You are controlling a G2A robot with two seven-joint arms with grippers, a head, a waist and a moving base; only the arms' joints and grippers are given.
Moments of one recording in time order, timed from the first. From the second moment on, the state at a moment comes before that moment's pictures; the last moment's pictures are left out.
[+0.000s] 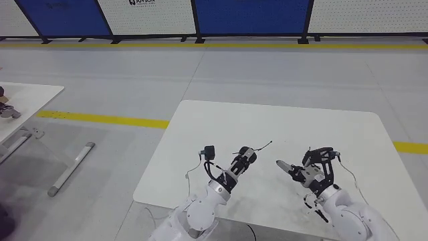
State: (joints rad) left arm 1.54 -1.30 -1.02 -1.66 0.07 -0.21 0.11; right arm -1.48 -1.18 1.25 -1.64 -0.85 -0.28 0.27
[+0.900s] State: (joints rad) left arm 1.53 -1.30 -1.00 -1.67 0.09 -0.18 0.09; right arm -1.45 -1.18 1.18 -1.62 -0.90 -0.34 0.21
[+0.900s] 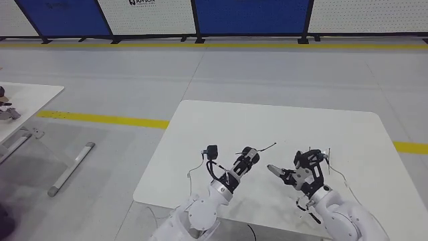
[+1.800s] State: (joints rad) left arm 1.52 -1.30 -0.99 -1.67 0.09 -0.18 0.07; right arm -1.42 -1.19 1.11 -1.62 -0.93 -0.34 0.17
